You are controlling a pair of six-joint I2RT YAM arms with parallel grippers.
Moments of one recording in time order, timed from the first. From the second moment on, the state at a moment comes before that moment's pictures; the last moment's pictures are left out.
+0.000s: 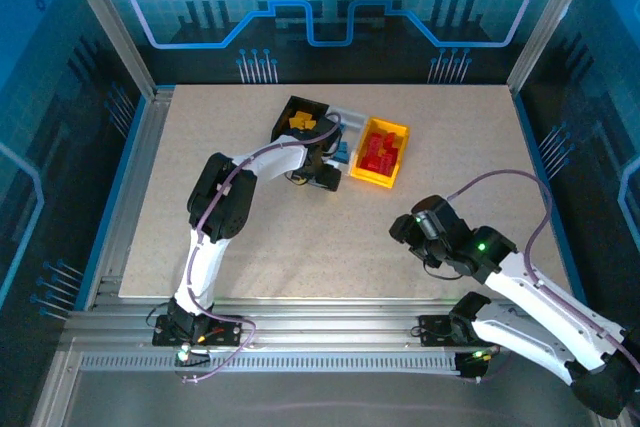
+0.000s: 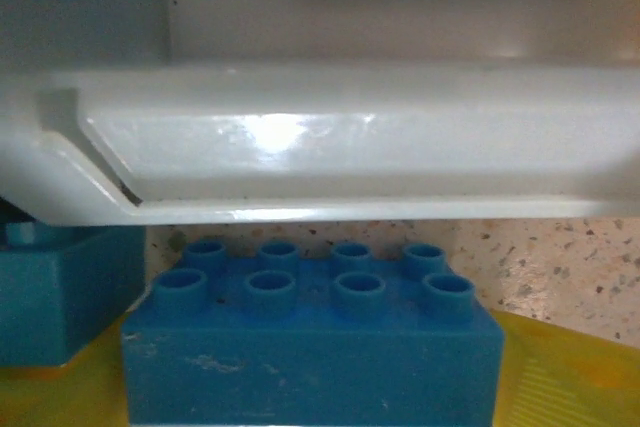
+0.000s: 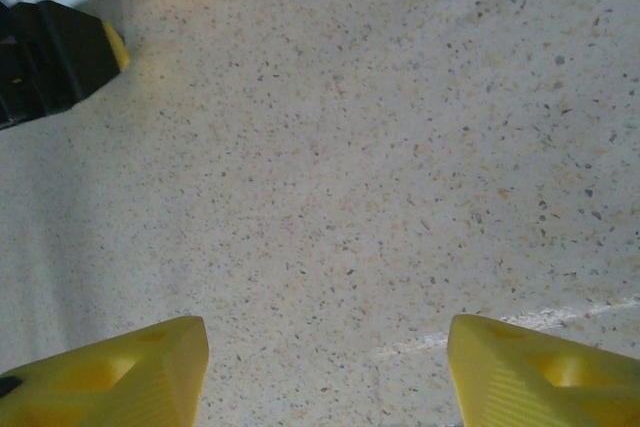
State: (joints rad) left arm -0.54 2.21 1.70 -0.78 -0.04 -0.27; right arm 0.68 0.79 0.69 -0.88 0.10 1.25
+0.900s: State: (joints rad) left arm -0.54 2.00 1.56 -0.78 0.09 -0.35; right arm 0.68 0.78 0.57 -0.78 0.10 1.25
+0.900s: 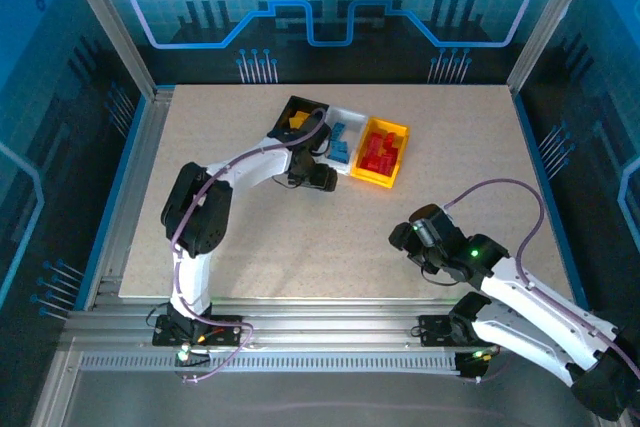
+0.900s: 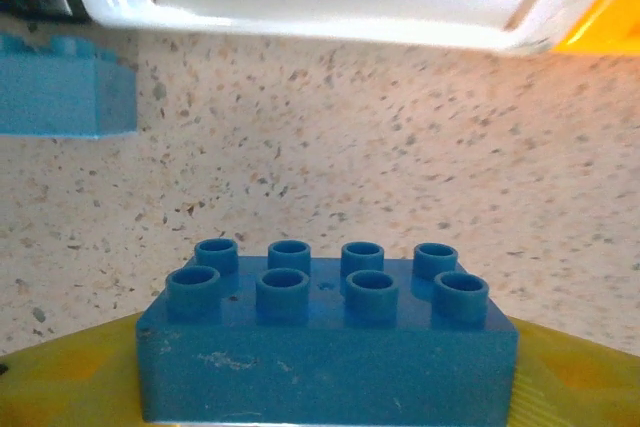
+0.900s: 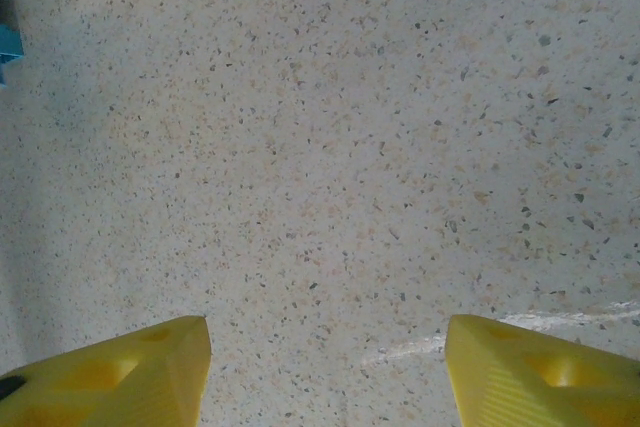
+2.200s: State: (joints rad) left arm -0.49 2.37 2.19 -0.85 0.12 -0.46; right arm 0.61 0.93 0.68 -0.84 0.07 1.01
